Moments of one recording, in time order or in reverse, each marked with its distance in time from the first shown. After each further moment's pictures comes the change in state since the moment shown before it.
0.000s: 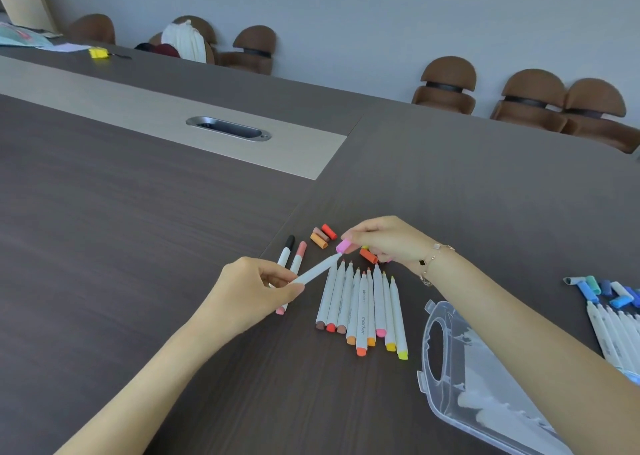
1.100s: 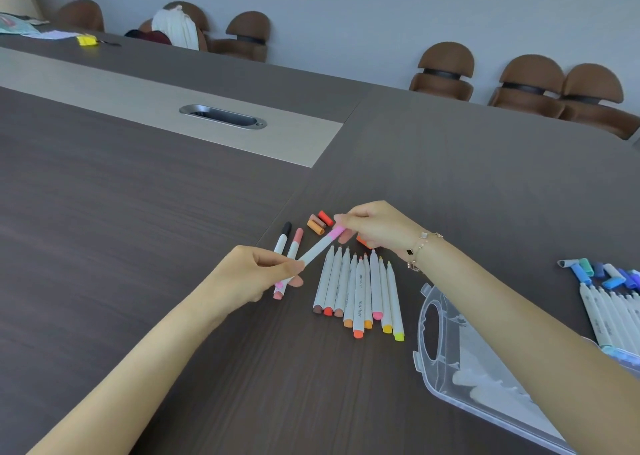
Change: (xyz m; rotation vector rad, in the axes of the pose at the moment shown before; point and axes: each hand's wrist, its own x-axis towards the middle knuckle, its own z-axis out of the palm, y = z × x) left_hand 0.002 0.003 -0.005 -0.193 -0.207 -0.147; right_hand -0.007 -0.009 0.016 -0.048 0.047 -0.016
